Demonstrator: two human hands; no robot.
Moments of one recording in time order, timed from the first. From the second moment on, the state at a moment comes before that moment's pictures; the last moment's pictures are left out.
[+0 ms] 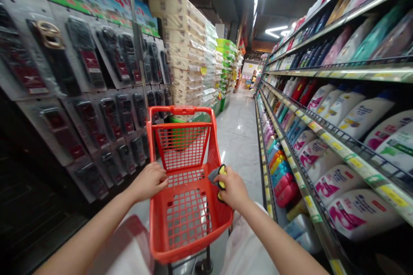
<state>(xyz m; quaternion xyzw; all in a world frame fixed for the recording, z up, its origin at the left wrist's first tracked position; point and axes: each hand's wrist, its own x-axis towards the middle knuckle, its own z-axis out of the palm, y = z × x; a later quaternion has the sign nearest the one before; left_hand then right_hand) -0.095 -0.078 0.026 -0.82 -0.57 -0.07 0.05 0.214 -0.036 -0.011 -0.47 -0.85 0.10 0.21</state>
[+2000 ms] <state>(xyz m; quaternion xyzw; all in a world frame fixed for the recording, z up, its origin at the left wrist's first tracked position) -0.157 -0.159 -0.007 -0.74 -0.67 -0.09 -0.02 0.216 0.102 0.081 -0.60 -0.76 -0.04 0.23</state>
